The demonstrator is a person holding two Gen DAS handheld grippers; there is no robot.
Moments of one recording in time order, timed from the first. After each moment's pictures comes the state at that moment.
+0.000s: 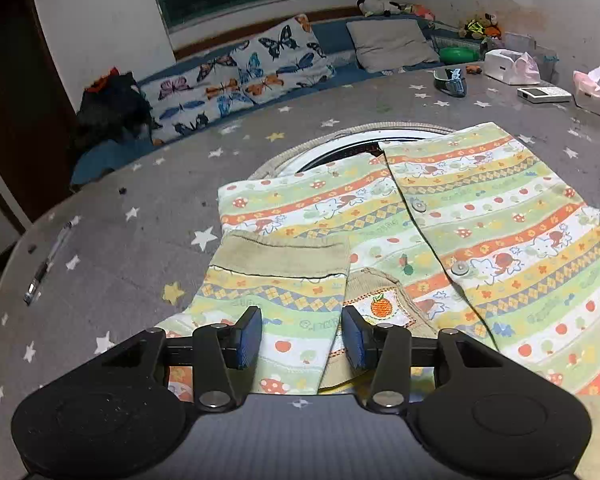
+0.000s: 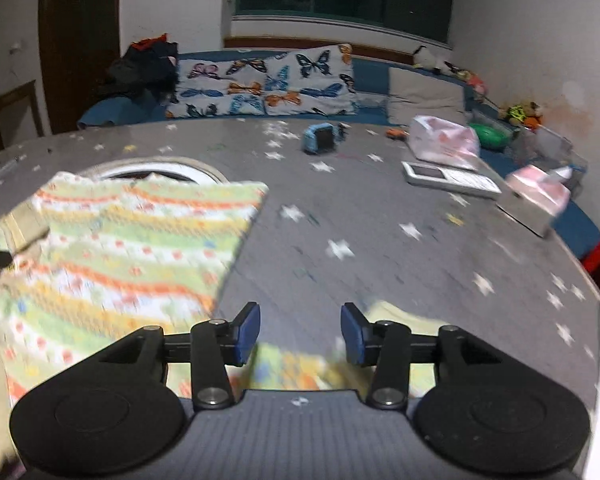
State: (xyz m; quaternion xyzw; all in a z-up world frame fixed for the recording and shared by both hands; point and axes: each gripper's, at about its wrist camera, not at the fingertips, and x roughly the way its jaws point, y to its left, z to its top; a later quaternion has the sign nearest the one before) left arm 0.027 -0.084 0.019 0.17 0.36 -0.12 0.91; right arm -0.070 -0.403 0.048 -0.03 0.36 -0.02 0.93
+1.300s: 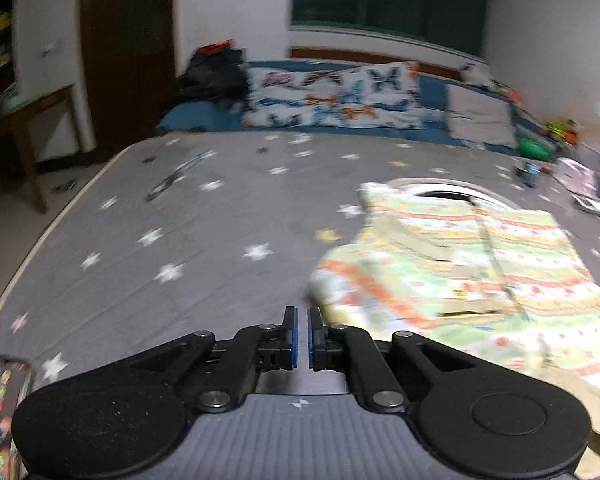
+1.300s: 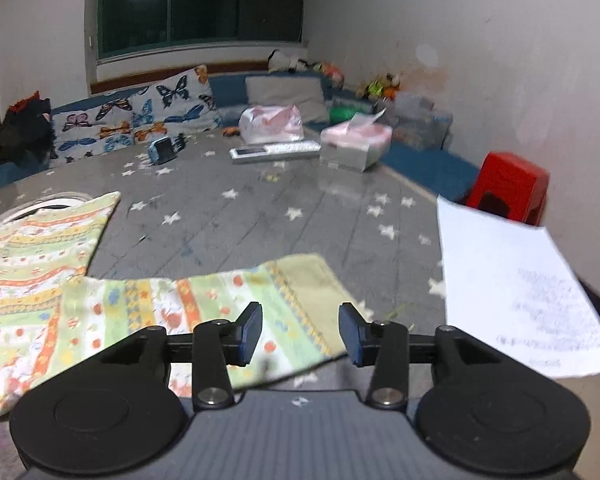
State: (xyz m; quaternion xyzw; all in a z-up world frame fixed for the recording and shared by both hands) left arm -0.054 0.030 0.058 0.01 0.34 -0.04 0.94; right arm -0.175 -0.464 0.051 0.04 0.31 -0.21 0.93
